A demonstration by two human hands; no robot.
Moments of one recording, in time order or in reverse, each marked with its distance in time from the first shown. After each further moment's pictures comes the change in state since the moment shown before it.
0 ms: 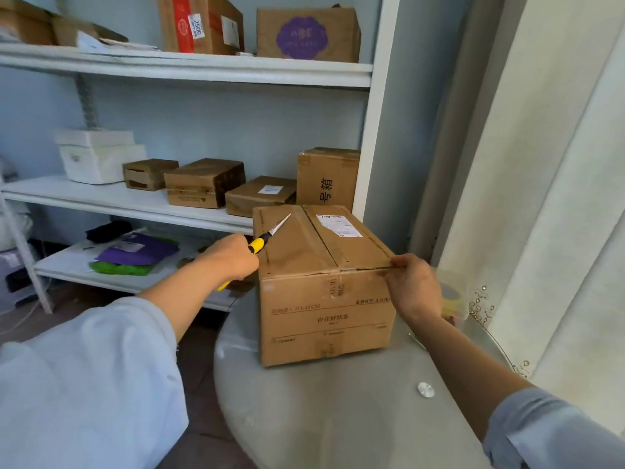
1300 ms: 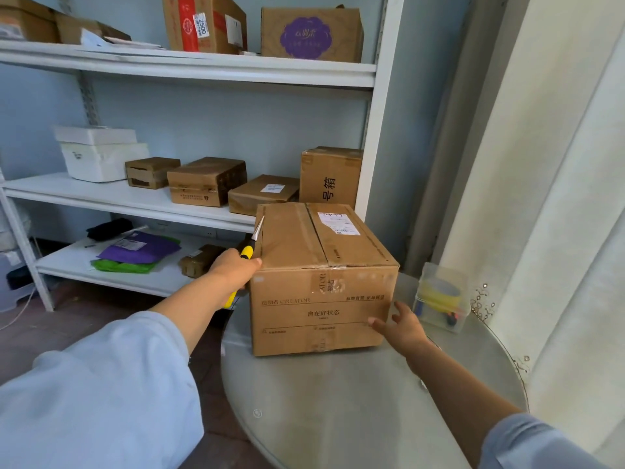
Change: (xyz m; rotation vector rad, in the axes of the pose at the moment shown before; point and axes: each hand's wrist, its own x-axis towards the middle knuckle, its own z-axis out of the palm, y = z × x) left_hand 0.000 -0.028 0.026 -0.516 0.015 -0.139; right_hand -0.035 0.041 0.038 0.349 -0.419 0.362
